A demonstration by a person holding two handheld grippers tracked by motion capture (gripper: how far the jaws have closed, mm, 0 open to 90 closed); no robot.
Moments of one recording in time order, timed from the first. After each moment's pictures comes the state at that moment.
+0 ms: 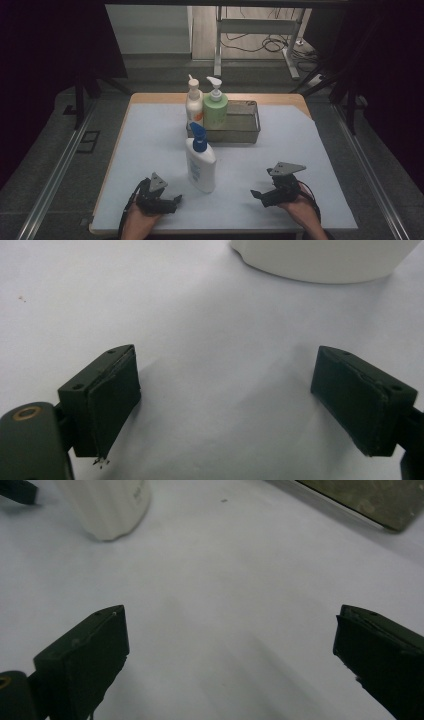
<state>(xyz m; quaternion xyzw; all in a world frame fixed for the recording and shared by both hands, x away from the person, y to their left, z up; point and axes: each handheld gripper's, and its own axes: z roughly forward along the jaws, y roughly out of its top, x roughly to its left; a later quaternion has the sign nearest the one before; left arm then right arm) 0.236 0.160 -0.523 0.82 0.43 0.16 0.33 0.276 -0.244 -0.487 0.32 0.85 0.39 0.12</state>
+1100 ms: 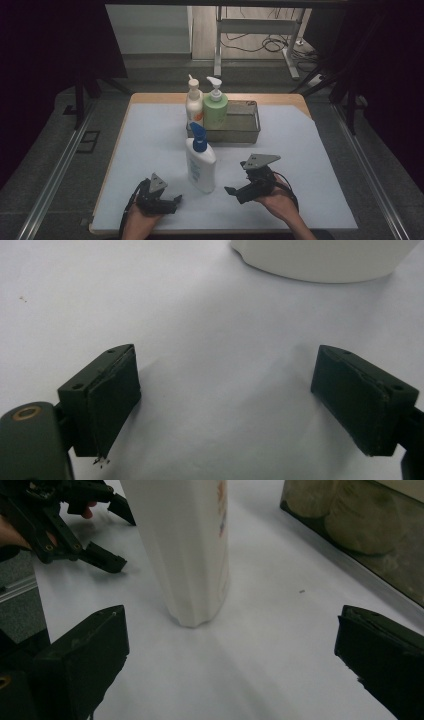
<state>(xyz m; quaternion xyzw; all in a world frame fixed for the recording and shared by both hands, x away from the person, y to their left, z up) 0.235 0.160 -0.524 0.82 0.43 0.16 0.34 0.278 -0.168 -0.445 0.26 0.86 0.42 0.09</state>
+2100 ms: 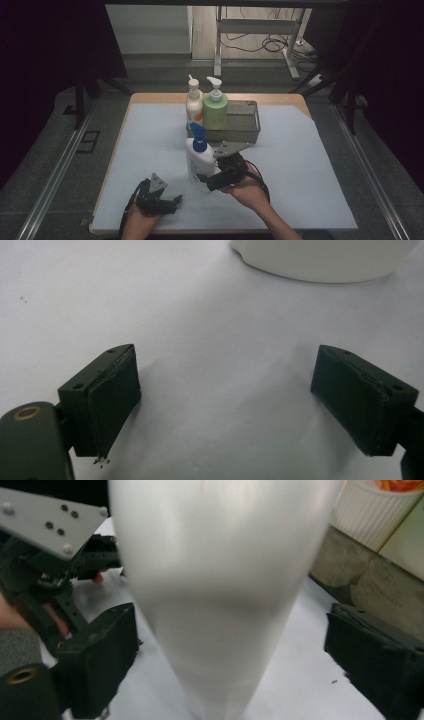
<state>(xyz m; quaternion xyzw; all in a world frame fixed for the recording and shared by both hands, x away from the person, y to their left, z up) 0.235 0.160 -0.524 0.82 0.43 0.16 0.34 0.295 -0.094 -0.420 0.25 0.86 0.44 0.11</state>
